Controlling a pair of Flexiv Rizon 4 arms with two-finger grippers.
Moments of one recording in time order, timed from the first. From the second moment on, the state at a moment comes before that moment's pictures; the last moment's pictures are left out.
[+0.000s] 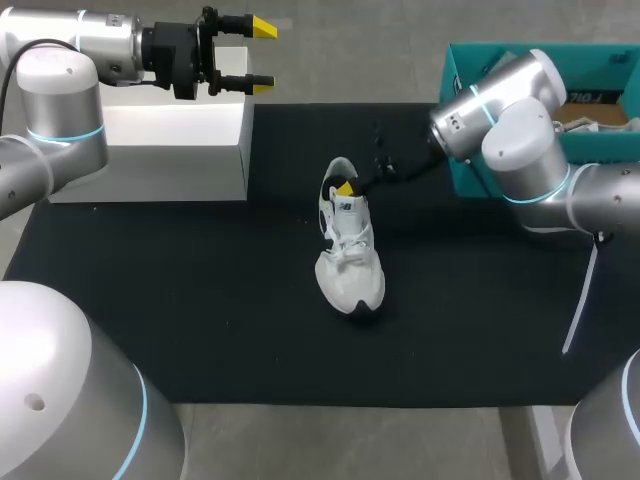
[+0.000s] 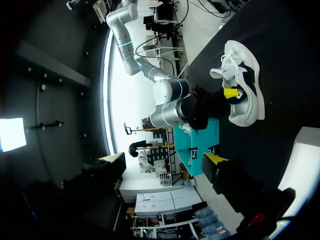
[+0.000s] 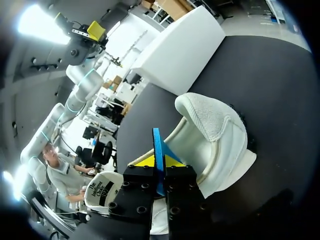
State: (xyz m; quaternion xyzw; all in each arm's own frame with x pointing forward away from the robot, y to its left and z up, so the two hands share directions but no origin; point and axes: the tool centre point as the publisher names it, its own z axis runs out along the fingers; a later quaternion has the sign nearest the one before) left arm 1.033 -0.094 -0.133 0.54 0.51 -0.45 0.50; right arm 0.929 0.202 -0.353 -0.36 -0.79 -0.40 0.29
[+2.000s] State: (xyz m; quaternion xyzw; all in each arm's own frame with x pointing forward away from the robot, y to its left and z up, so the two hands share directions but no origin) left arm 1.033 -0.094 -0.133 0.54 0.51 -0.45 0.50; right arm 0.935 0.174 -0.294 -0.42 -0.83 -0.30 0.19
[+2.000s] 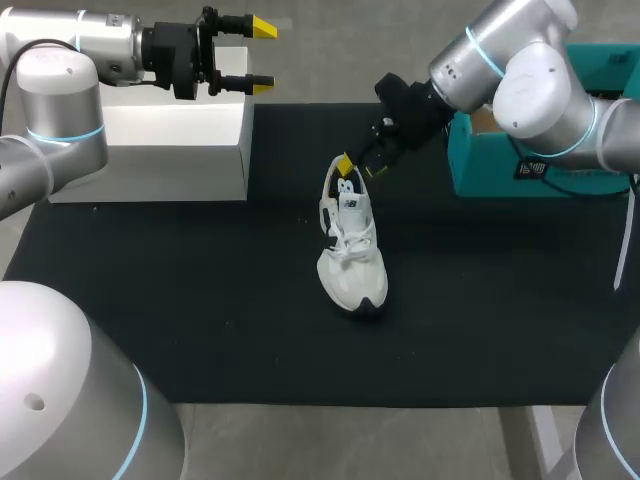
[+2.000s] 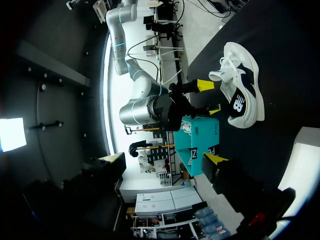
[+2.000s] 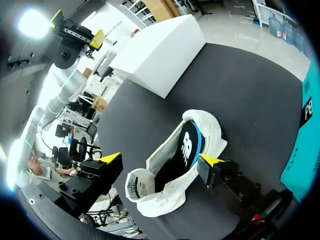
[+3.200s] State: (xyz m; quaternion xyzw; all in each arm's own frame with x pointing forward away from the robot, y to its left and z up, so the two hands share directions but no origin) left arm 1.033 -0.094 -0.133 0.54 0.51 -0.45 0.50; right arm 0.925 0.168 -0.270 -0.55 -0.76 -0.29 0.19
